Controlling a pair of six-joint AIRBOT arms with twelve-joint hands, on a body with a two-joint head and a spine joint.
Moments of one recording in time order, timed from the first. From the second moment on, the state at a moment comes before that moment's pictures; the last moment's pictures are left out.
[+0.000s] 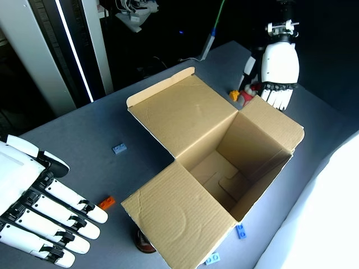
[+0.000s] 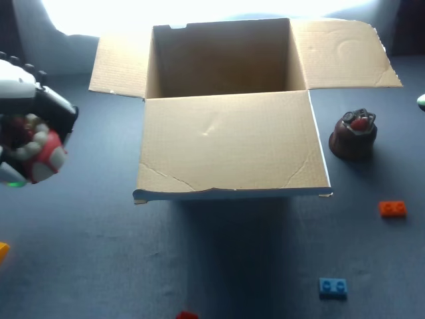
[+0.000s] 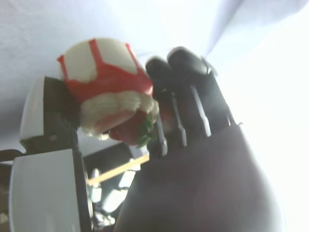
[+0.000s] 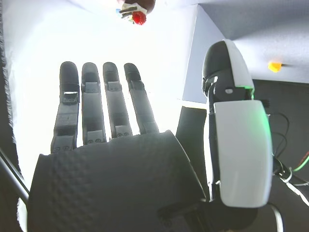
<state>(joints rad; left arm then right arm) 0.17 -0.78 1.30 2.12 -0.52 -1.10 -0.37 -0.54 0.82 0.19 0.26 -1.22</state>
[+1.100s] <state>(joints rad) -0.13 -0.70 1.23 2.18 -0.79 -1.18 -0.37 -0.54 0.82 0.19 0.26 -1.22</state>
